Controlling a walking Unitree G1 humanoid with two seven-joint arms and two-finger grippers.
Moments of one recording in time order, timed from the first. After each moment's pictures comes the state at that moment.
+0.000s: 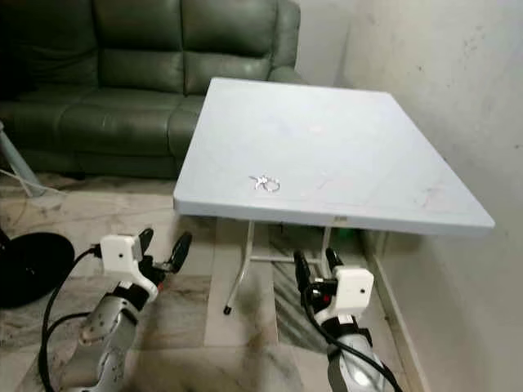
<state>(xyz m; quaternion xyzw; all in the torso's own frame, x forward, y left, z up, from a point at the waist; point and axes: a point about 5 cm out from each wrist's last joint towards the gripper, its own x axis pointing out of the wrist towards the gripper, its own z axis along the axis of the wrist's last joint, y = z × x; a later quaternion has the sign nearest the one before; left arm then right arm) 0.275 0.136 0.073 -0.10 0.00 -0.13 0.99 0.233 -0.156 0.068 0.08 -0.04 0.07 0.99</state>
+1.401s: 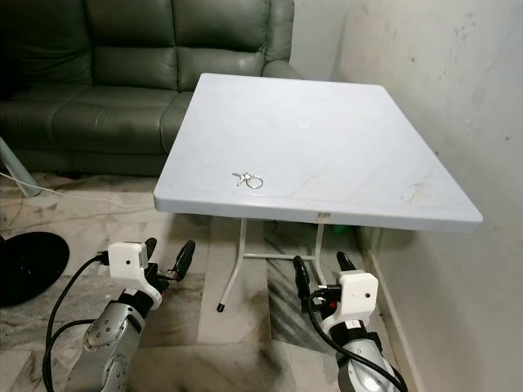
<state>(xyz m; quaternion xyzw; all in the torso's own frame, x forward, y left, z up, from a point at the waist) 0.269 0.137 0.062 -0.10 0.03 -0.11 0.99 0.227 -0.164 0.066 0.04 -0.03 0.08 1.00</state>
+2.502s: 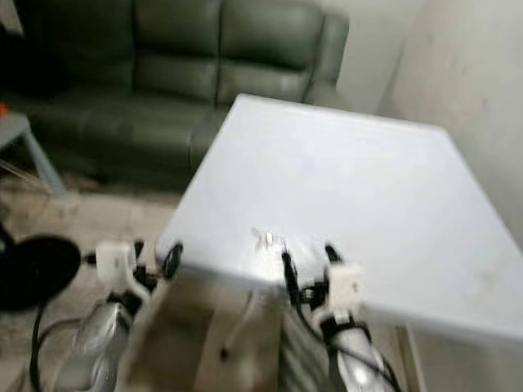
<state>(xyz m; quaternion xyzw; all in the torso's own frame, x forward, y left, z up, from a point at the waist) 0.271 0.139 0.066 -0.09 0.03 -0.11 0.99 0.231 -0.155 0.070 0.03 -0.03 0.10 0.99</state>
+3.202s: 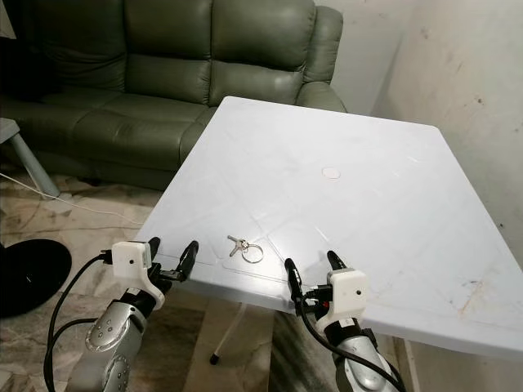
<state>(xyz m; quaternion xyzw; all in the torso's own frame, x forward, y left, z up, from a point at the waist) 0.267 0.128 0.070 -0.09 0.03 -0.14 0.99 0.236 -0.157 0.069 0.01 -0.02 0.13 0.99</state>
